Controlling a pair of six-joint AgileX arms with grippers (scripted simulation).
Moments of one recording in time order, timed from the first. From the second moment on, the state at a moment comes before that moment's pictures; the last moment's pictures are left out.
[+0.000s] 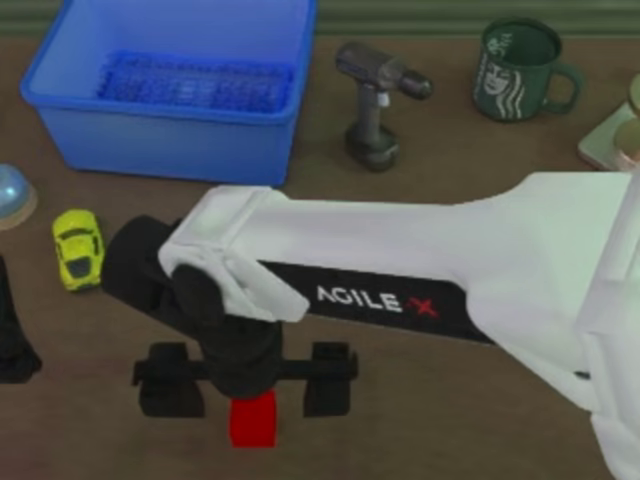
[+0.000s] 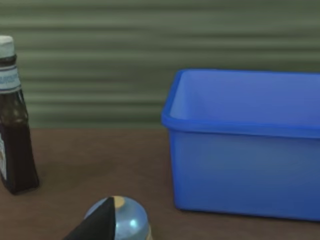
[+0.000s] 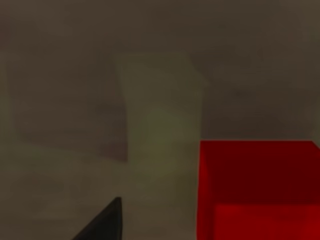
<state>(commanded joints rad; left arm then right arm) 0.00 0.00 0.00 0.00 0.00 0.00 1.05 2.31 1.82 -1.06 0.03 1.06</state>
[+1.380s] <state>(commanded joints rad) -0.07 0.31 0.28 -0.18 -0.01 -0.05 0.90 1.90 1.73 -1.12 0.12 0.88</state>
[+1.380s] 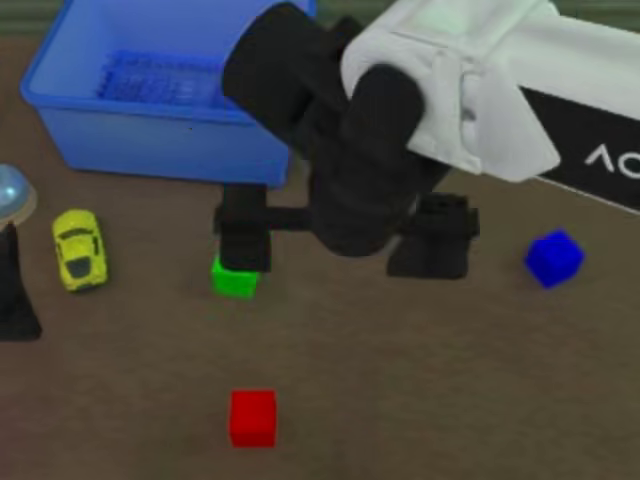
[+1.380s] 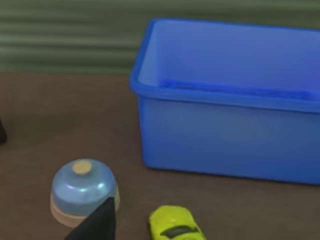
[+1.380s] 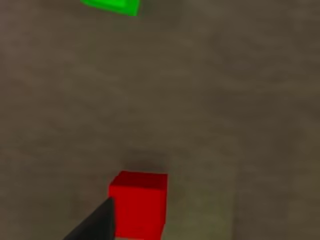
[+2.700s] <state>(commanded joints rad) -0.45 2.10 1.71 -1.16 0.00 -0.25 0.03 0.04 0.04 -0.04 0.02 0.02</state>
